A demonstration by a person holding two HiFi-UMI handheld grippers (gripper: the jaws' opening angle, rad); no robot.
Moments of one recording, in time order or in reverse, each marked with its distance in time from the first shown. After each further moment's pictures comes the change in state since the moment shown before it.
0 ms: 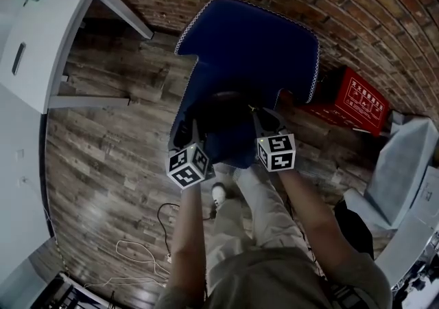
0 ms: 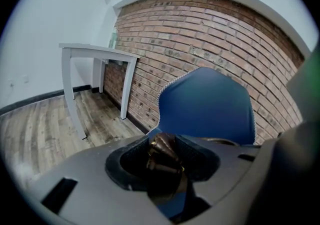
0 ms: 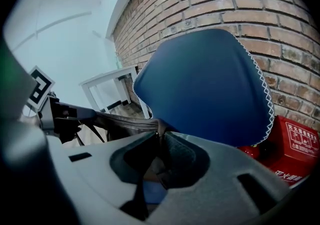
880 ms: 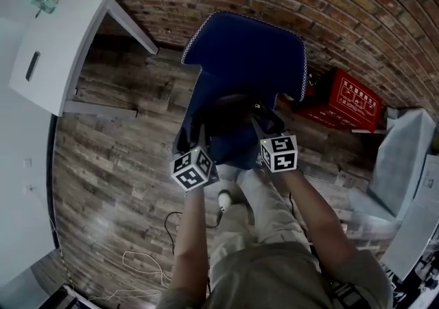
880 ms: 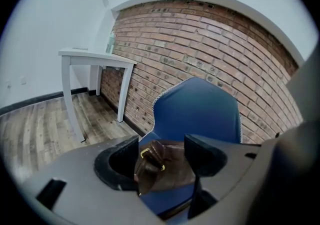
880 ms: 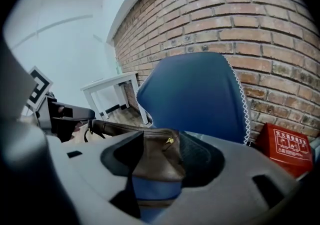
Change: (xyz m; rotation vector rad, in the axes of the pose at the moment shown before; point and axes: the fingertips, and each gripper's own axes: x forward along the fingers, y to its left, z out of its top) left arm -0.045 -0.013 0.021 0.010 -0.013 -0.046; right arm -0.047 0.009 0.025 0.000 -0.044 -0.039
